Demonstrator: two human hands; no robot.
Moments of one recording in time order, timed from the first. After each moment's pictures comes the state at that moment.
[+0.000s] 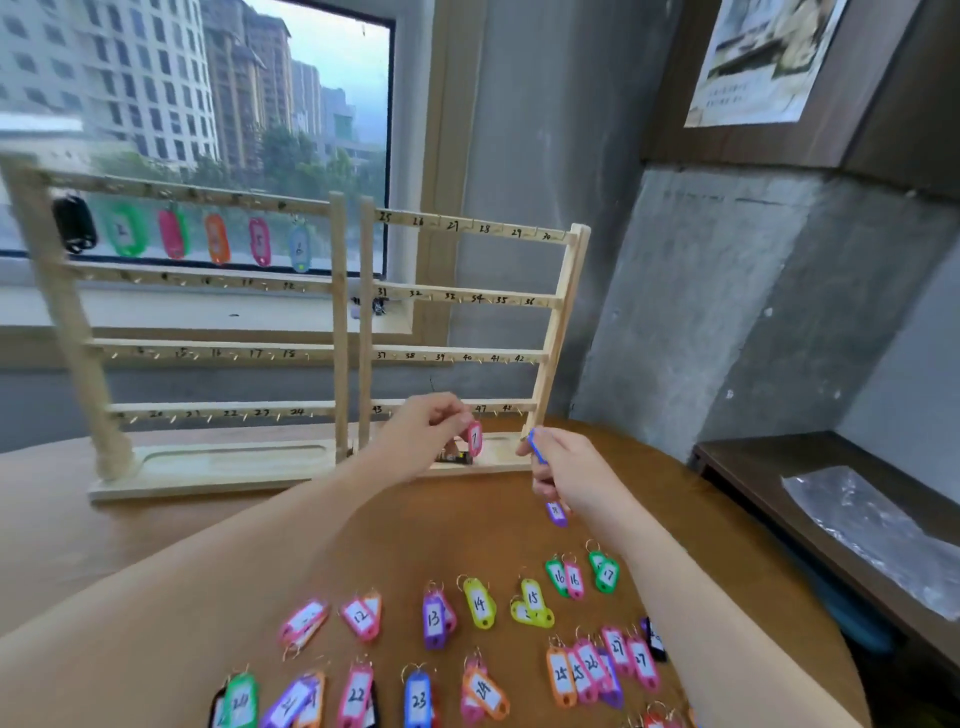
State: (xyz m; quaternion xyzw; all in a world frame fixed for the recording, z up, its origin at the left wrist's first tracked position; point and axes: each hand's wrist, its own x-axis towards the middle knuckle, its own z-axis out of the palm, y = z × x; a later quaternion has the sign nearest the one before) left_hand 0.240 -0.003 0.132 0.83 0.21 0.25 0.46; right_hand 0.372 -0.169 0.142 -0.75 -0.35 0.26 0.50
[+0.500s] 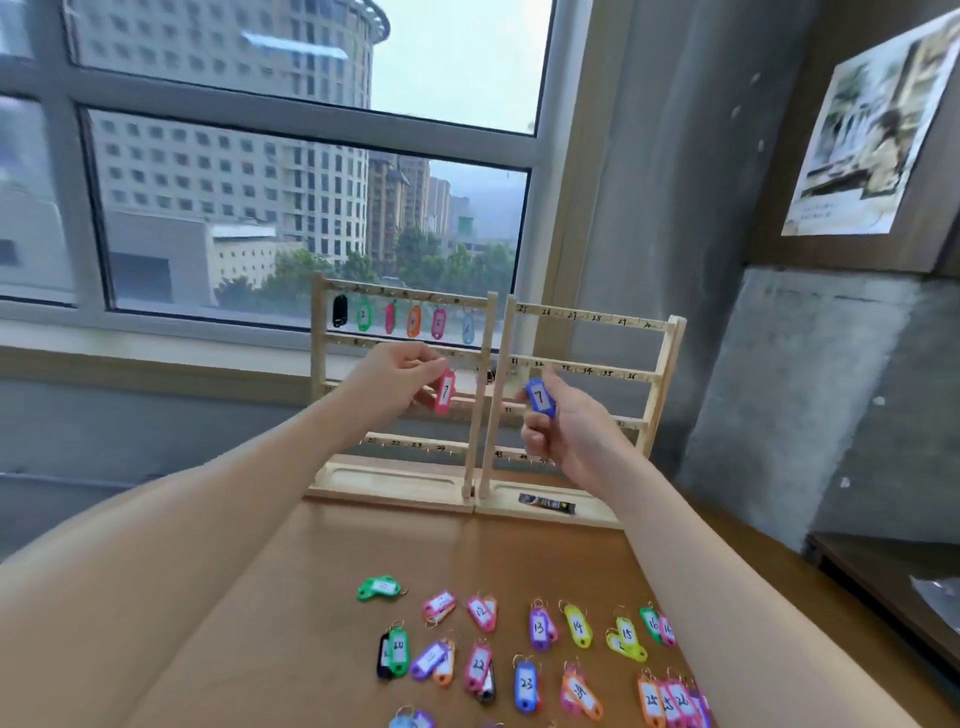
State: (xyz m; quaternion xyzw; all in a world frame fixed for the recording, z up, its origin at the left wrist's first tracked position) left_hand 0.038 -0.029 0.265 0.76 0.32 0.38 0.42; right_hand 0.231 -0.145 0.257 -0.54 -0.37 0.44 0.62
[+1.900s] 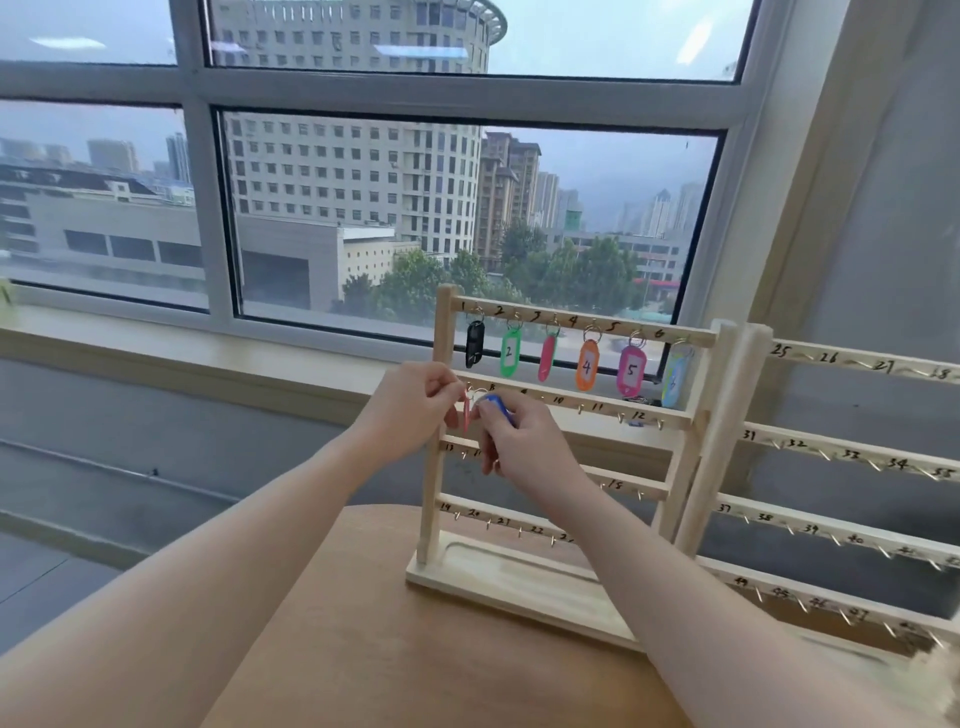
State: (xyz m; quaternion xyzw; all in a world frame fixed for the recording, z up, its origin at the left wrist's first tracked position) left_hand -0.026 0.203 0.231 0.77 0.42 0.42 0.22; right_hand 0.123 0.138 0.217 -0.53 -0.61 0.29 0.52
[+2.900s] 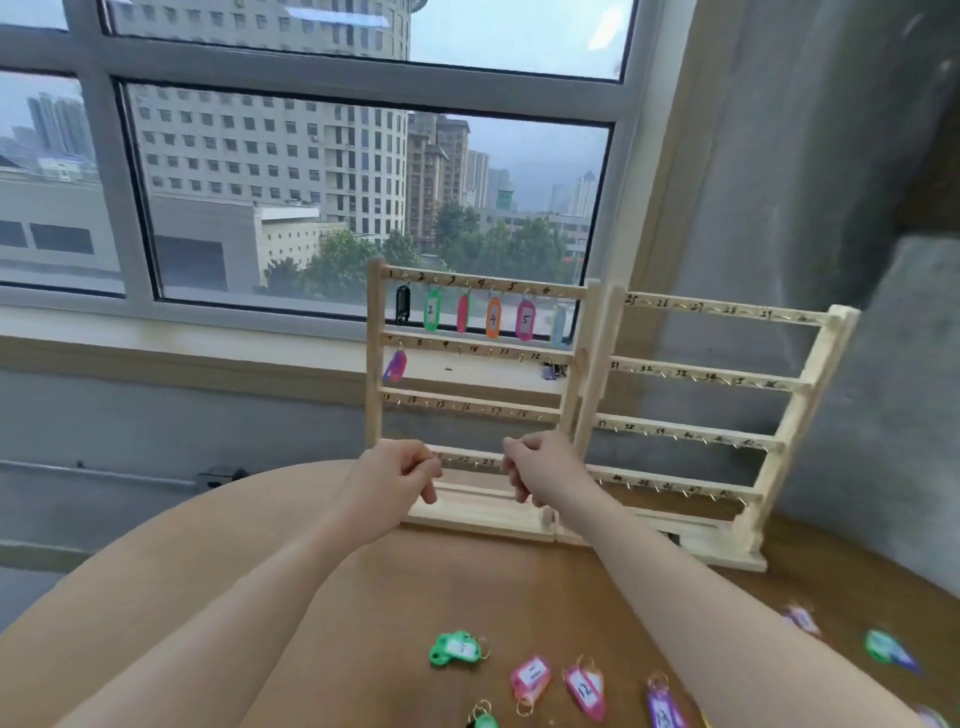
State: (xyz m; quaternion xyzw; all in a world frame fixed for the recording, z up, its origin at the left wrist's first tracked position) left_hand -0.019 0.086 0.152 0.79 0.43 0.32 0.30; right_hand 0.182 0.027 0.179 -0.72 -0.49 0.27 0.41
